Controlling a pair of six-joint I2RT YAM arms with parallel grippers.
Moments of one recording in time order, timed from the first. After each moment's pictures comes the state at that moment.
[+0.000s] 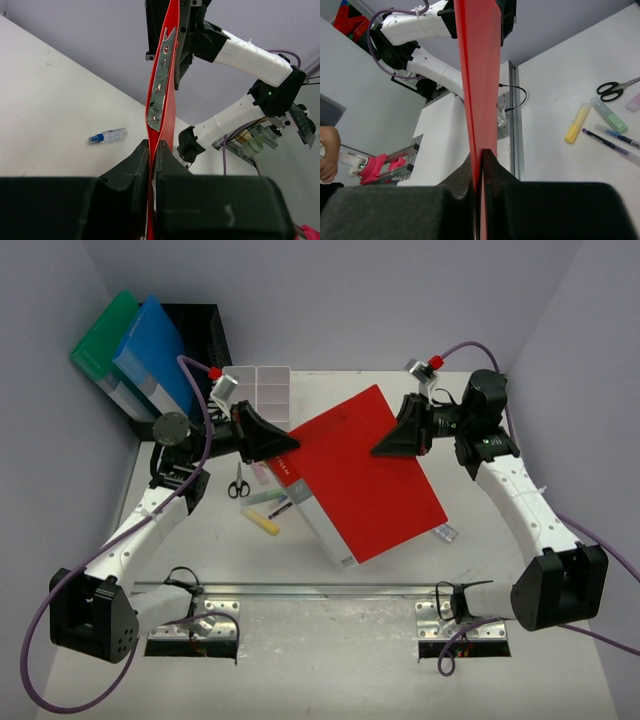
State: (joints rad) left arm -0.23 1.13 0.85 0.60 1.05 -0.87; right arm 0.17 1.31 1.09 0.20 -1.48 0.59
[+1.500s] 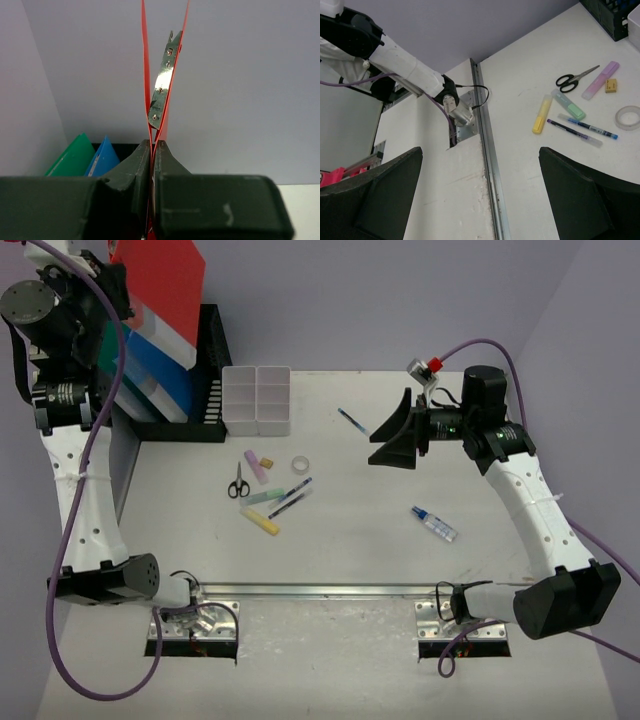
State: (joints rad) left arm 0.21 1.41 1.97 -0.29 0.19 -0.10; right arm 0.19 1.27 1.26 -0.41 -1.26 0.12
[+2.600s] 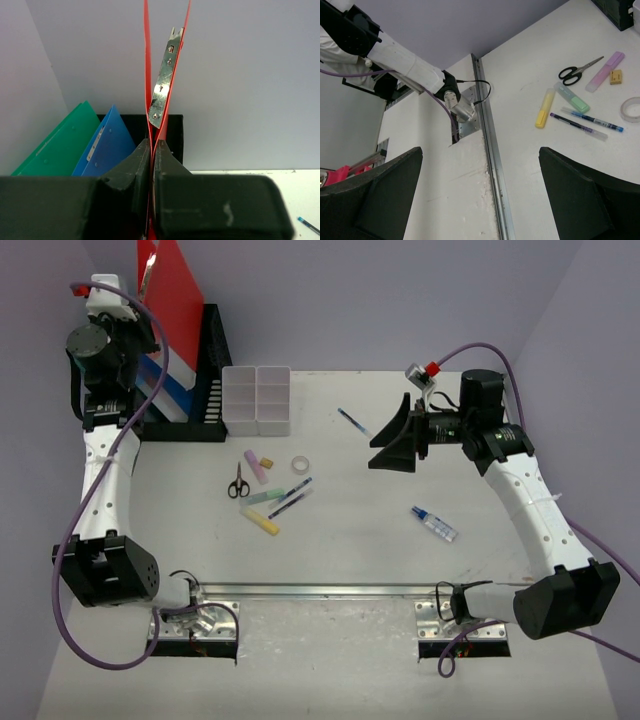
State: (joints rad) left arm 0.22 1.40 1.49 0.11 0.16 -0.02; right arm 0.19 1.27 1.24 -0.45 -1.26 0.10
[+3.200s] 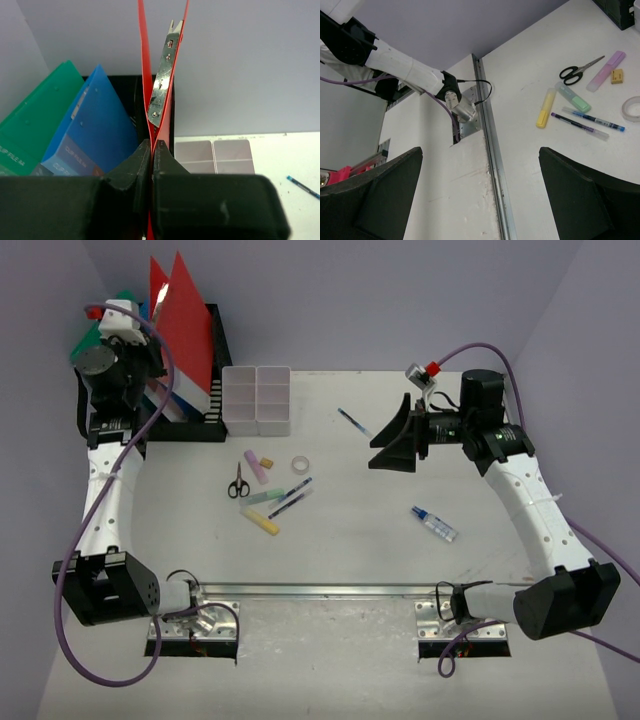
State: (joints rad) left arm 0.22 1.30 1.32 0.07 0.20 -0.01; right arm 0.19 1.27 1.24 -0.45 -1.26 0.10
